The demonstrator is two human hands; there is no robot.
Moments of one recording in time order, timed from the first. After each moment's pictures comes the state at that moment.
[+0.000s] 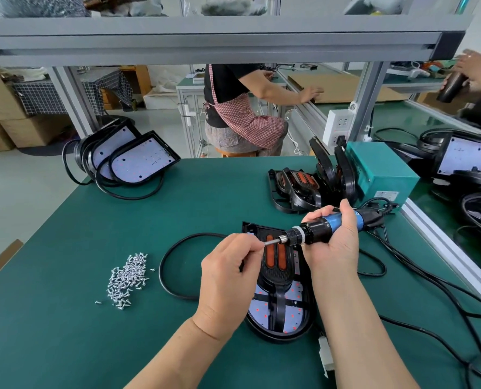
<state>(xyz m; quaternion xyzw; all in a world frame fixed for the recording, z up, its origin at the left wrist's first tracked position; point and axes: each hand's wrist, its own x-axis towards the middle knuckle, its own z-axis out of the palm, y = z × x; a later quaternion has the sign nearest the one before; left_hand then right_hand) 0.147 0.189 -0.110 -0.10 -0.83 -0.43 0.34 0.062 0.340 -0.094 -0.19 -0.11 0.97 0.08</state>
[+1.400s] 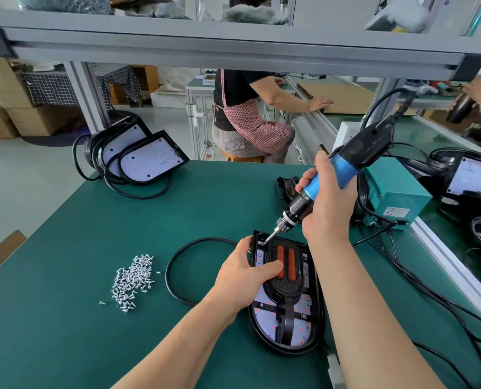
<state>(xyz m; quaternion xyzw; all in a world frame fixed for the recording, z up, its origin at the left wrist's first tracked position) 0.111 0.180 -0.130 0.09 -0.73 -0.67 -0.10 0.025 0.305 -0.044 0.01 -0.45 0.87 0.22</state>
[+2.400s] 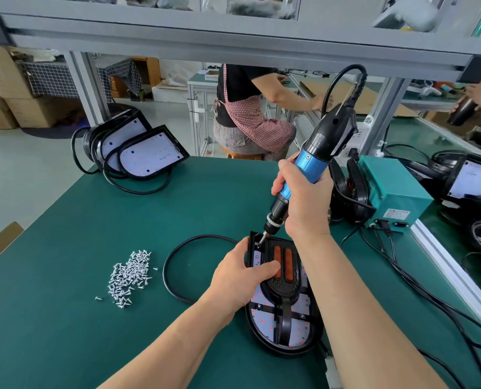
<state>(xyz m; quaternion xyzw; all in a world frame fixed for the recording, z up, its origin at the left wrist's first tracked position) 0.110 0.177 -0.141 0.08 -0.74 -0.66 -0.09 0.027 0.280 -0.044 0.12 -0.53 0.82 0.19</state>
